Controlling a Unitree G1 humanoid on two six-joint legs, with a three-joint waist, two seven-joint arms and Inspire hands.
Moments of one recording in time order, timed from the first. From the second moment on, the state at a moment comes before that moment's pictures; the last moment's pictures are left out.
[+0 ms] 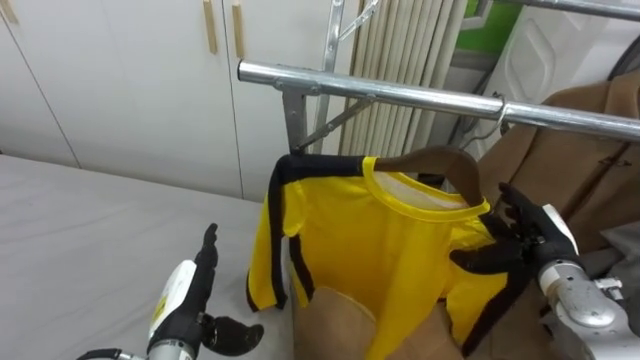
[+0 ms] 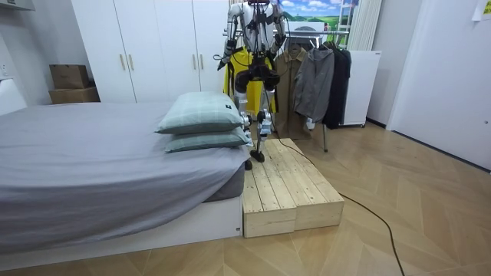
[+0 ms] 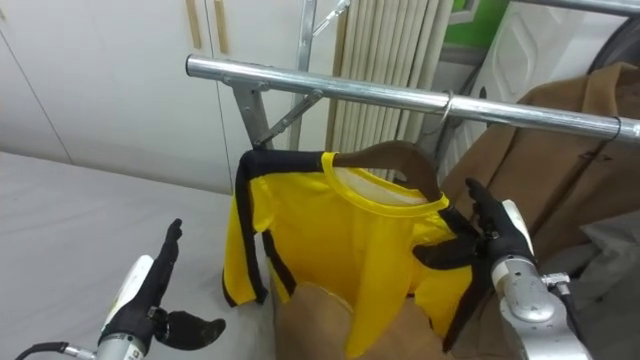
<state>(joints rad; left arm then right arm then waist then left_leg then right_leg) 0.03 0.25 -0.13 0.32 0.34 -0.07 0.20 -0.41 -0.42 0.09 0.74 0.11 -0.02 -0.07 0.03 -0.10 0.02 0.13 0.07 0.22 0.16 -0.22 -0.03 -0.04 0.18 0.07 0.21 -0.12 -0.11</state>
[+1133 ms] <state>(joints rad) 0.03 0.25 -0.11 0.32 0.34 -0.12 0.29 -0.41 -0.43 0.07 0.65 0.07 -0.07 -0.19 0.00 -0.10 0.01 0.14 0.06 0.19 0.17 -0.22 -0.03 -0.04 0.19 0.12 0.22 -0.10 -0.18</state>
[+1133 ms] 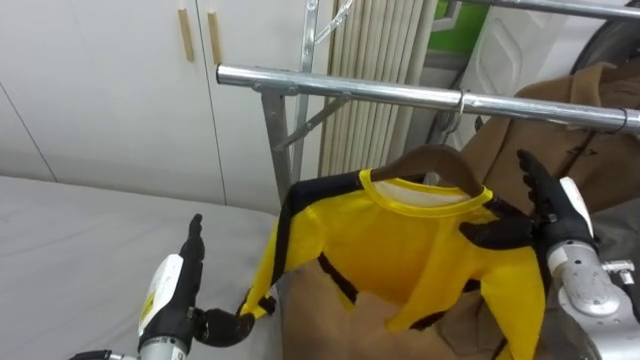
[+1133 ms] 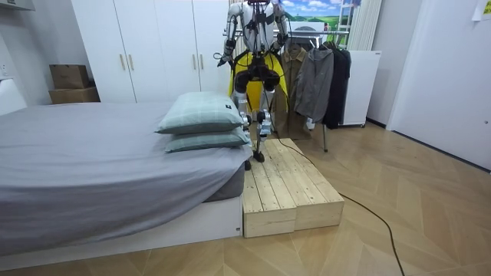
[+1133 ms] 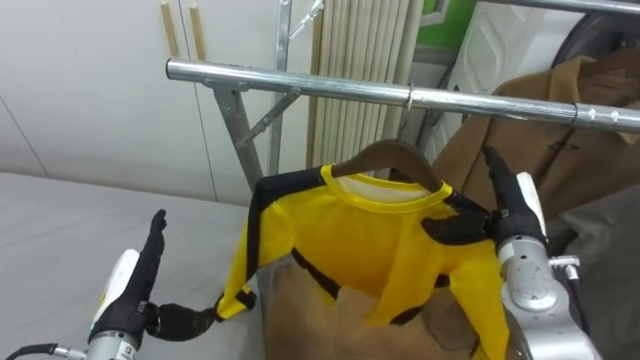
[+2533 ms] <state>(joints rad) 0.15 0.26 -0.09 0.41 0.34 -0.15 0.31 0.04 -0.39 -0.01 0.64 0.03 -0.10 -0.27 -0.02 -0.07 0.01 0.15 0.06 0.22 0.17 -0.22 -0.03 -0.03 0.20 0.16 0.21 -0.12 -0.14</state>
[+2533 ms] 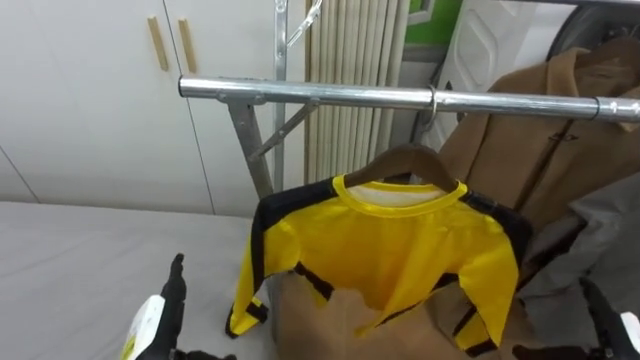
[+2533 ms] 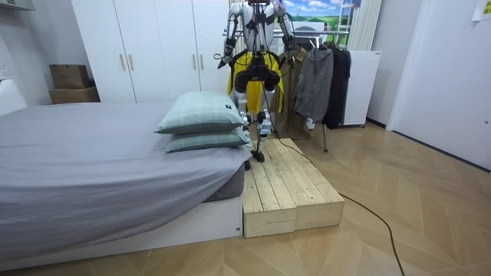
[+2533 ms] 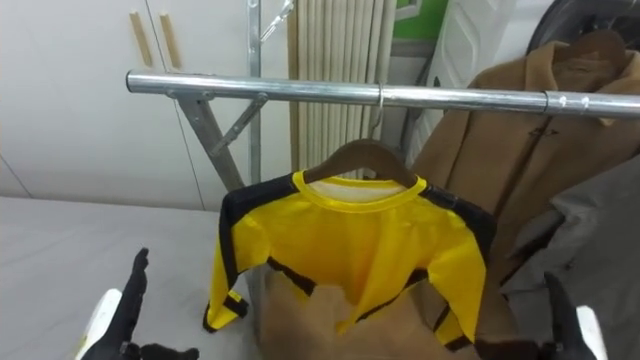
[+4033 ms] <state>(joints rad) 0.15 0.22 -0.08 0.75 0.32 -0.25 0.39 0.14 -0.23 0.03 1.17 0.11 -0.11 -0.02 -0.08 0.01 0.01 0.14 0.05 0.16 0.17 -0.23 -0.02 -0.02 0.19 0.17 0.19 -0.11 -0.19</state>
